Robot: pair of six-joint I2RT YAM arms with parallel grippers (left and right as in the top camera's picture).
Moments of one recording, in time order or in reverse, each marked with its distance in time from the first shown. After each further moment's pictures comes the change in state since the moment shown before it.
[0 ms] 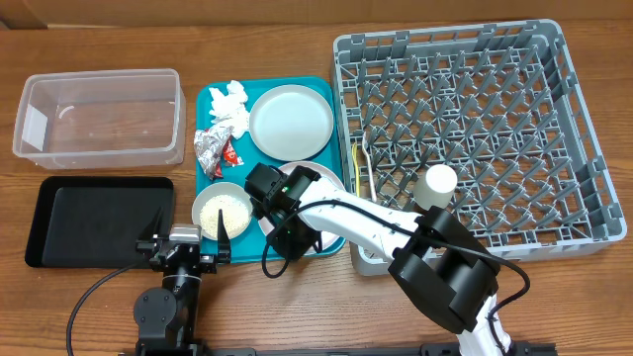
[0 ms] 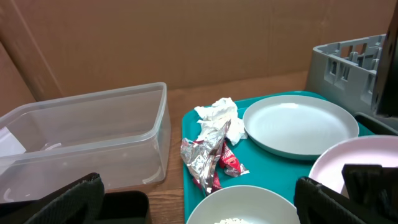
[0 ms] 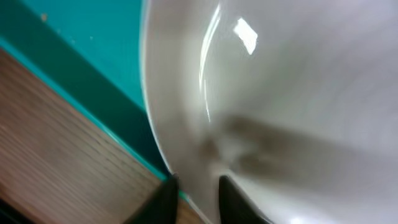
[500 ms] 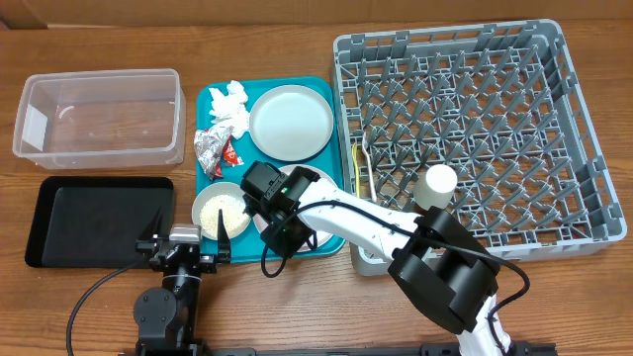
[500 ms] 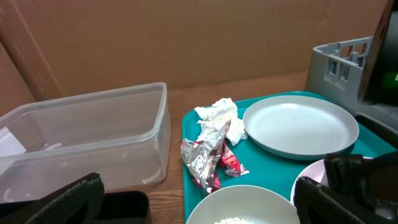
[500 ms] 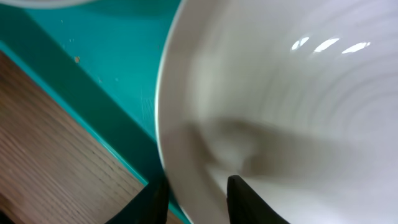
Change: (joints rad) left arm 0.000 0.000 0.000 0.000 0.000 0.000; right arm 0.003 0.000 0.000 0.085 -0.009 -0.031
